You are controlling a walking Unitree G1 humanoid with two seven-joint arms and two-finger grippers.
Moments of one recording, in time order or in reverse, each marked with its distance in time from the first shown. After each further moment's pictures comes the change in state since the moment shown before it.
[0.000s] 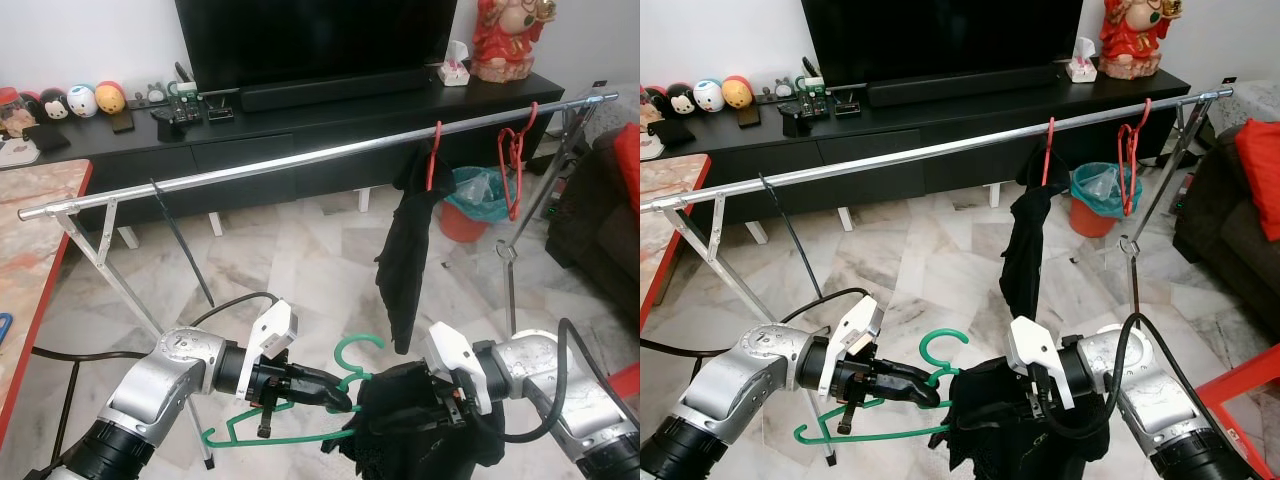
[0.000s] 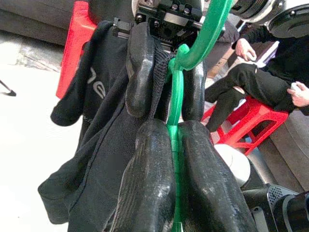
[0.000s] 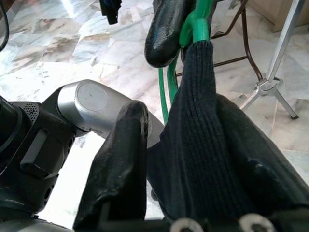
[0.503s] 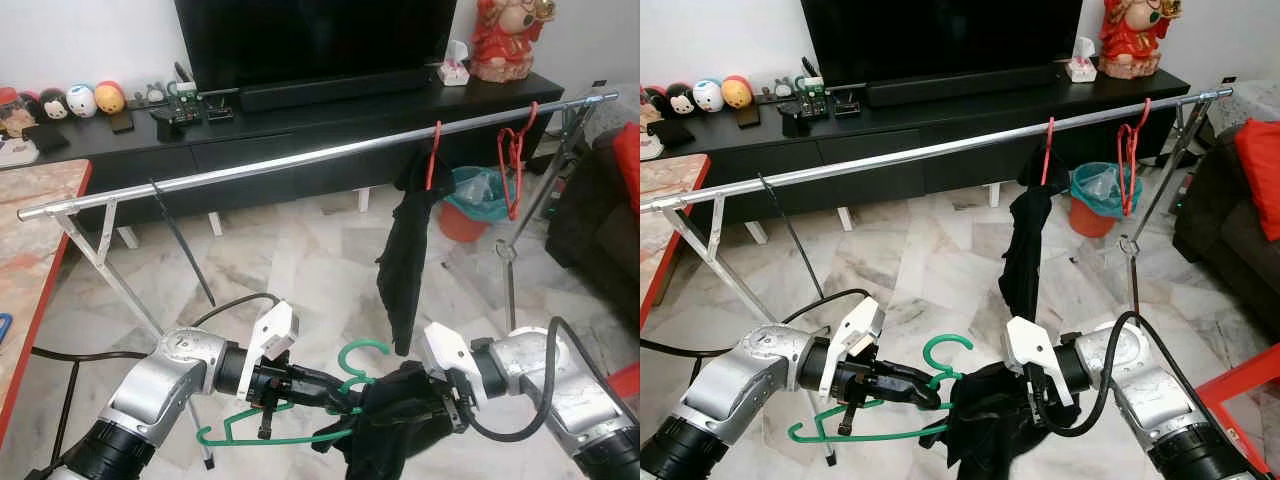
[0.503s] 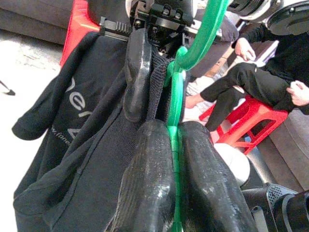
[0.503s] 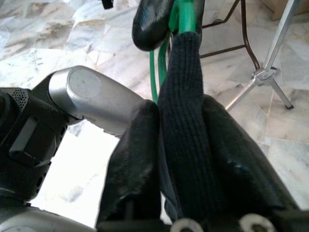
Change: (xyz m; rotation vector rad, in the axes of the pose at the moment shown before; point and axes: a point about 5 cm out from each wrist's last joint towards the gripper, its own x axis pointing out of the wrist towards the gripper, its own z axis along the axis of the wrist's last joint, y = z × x) left arm 0.001 0.000 0.000 0.000 0.003 -0.003; right arm 0.000 -0.004 -0.003 -0.016 0.060 -0.010
